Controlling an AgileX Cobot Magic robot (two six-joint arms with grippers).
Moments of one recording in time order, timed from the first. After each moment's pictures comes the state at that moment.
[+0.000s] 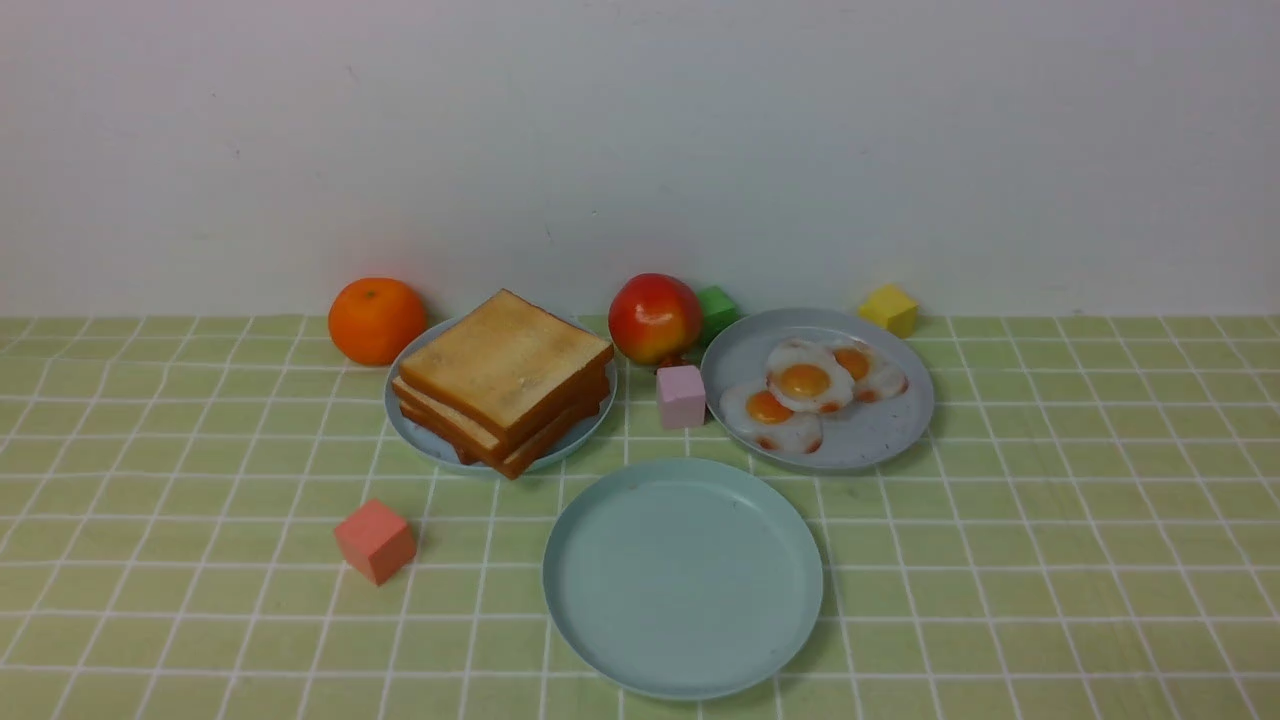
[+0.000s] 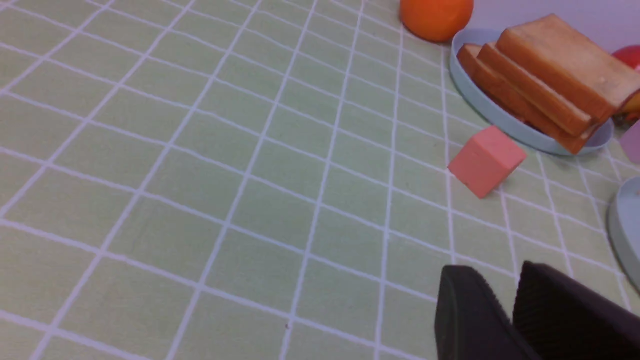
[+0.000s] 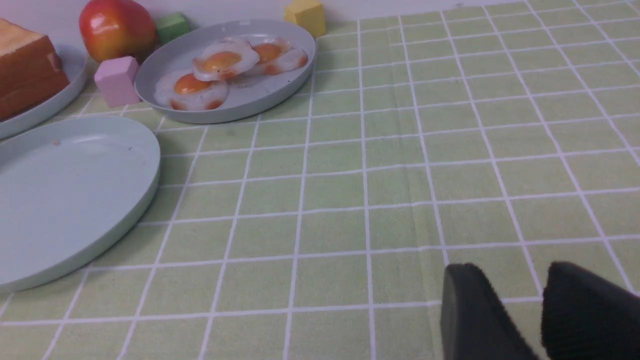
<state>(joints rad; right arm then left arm) 0.01 -0.01 0.02 0.14 0.39 -0.03 0.08 -0.01 0.03 -0.38 0.32 -0.19</state>
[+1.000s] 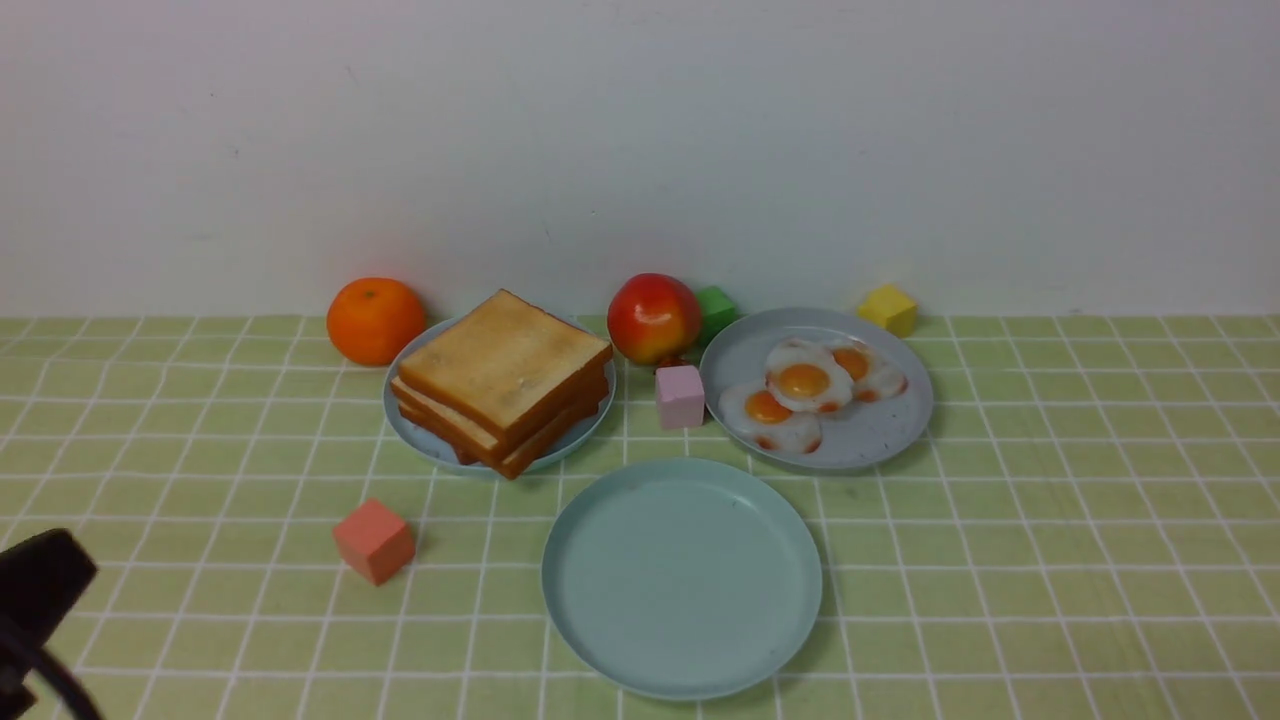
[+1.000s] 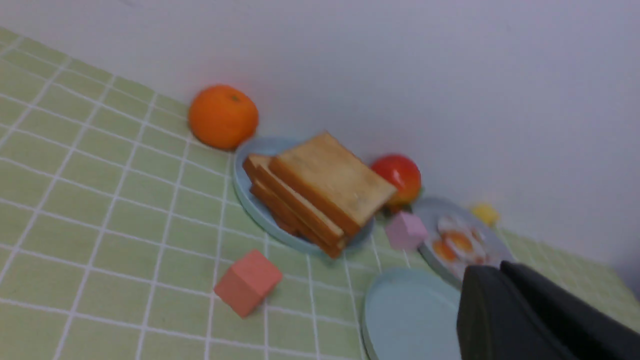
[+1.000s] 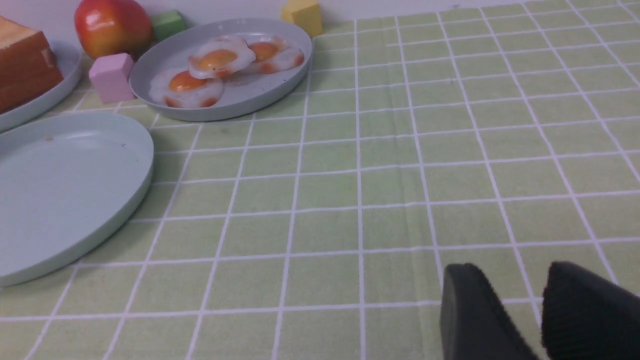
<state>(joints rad) 0.01 -0.01 0.02 0.11 0.39 -0.03 0.02 0.36 -0.33 -0.84 0.36 0.34</state>
